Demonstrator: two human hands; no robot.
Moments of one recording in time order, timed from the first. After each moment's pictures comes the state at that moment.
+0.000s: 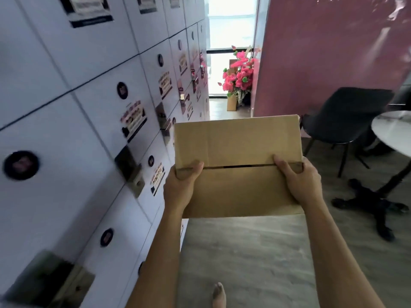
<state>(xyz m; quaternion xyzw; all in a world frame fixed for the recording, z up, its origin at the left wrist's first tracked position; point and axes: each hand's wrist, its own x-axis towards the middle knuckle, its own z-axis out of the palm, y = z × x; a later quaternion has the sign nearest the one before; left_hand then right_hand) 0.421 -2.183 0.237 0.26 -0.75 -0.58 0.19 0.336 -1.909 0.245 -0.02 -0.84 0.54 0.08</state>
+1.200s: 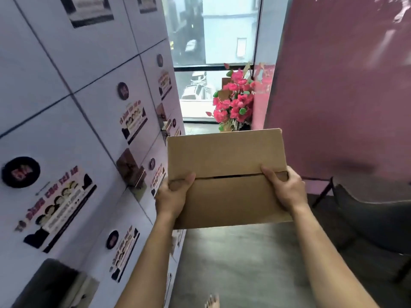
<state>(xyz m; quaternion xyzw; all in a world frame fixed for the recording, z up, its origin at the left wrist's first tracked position) -0.472 -2.327 0.223 0.29 -0.75 -0.57 0.16 -0.563 -2.049 0.222 -0.02 -0.82 0.57 0.04</state>
